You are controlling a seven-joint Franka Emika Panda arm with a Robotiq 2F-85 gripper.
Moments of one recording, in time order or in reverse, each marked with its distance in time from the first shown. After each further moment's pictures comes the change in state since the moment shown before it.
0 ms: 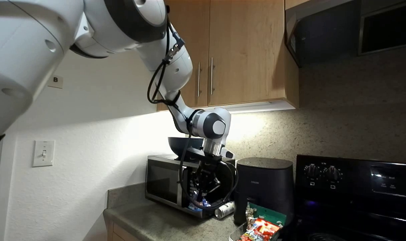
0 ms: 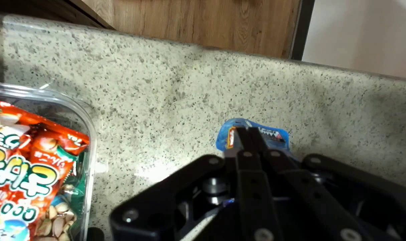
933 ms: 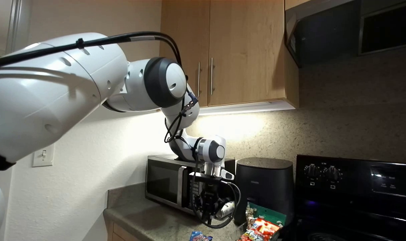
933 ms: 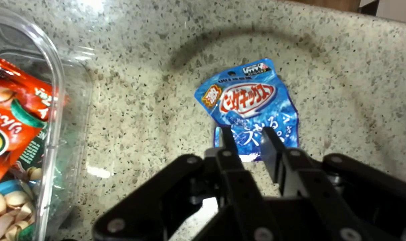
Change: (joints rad) arm 0.054 0.402 -0.011 0.403 -0.164 -0.107 0.136
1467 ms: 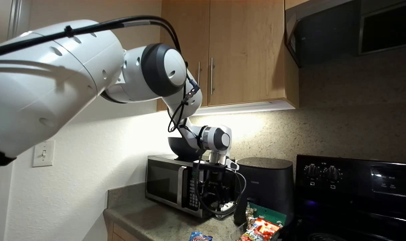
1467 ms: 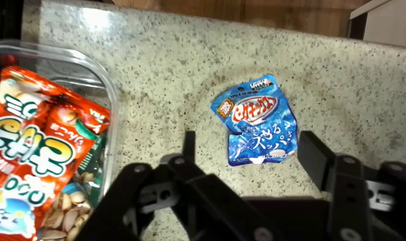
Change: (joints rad) arm -0.030 -0.079 -0.007 0.000 0.006 -0.120 0.000
